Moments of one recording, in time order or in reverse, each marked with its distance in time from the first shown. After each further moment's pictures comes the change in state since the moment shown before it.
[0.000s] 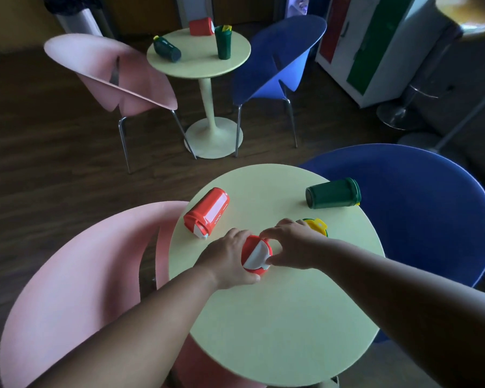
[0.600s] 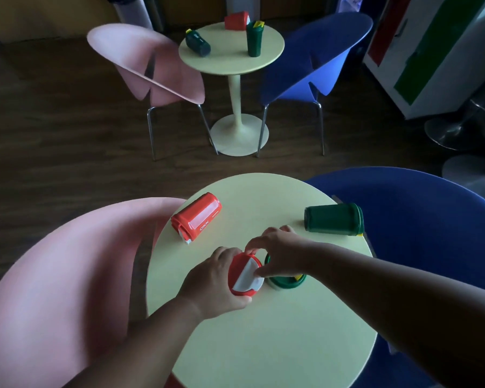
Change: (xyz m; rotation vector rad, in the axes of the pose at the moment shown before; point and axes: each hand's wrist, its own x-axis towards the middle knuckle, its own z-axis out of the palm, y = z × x) left_hand 0.007 0.052 0.031 -0.040 0.195 -0.164; right_hand 0.028 0.065 -0.027 0.017 -0.168 -0.291
